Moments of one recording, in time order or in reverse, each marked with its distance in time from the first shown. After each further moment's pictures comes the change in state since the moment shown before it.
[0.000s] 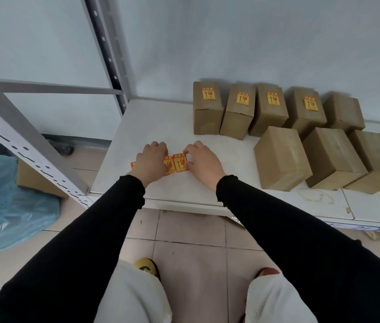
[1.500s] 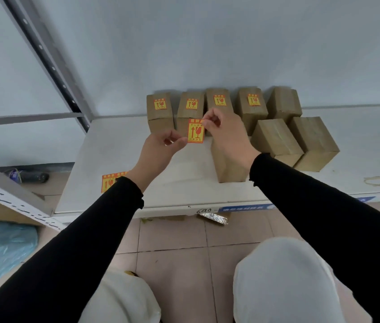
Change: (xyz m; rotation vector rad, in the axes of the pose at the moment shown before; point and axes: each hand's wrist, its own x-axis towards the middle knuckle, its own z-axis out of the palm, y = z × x) left_hand -0.034 0.161 -0.046 -0.810 0.125 0.169; right_hand -0.077 0.075 -0.168 0.406 0.423 0.095
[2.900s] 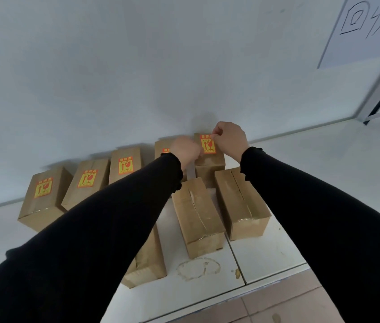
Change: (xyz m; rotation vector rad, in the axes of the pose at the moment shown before) left_hand 0.254 0.120 0.309 0.322 -0.279 -0.196; right_hand 0.164 0.262 -0.182 -0.240 0.154 0.309
